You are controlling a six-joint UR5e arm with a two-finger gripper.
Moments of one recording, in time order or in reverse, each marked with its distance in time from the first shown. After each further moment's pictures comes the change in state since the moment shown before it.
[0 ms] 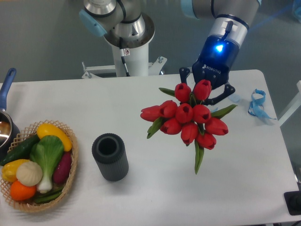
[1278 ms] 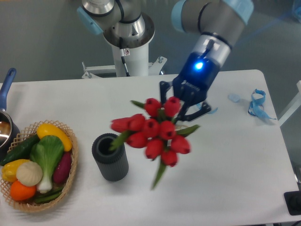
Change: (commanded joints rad) arm -0.156 -0.089 0.003 0.095 -0.188 0.040
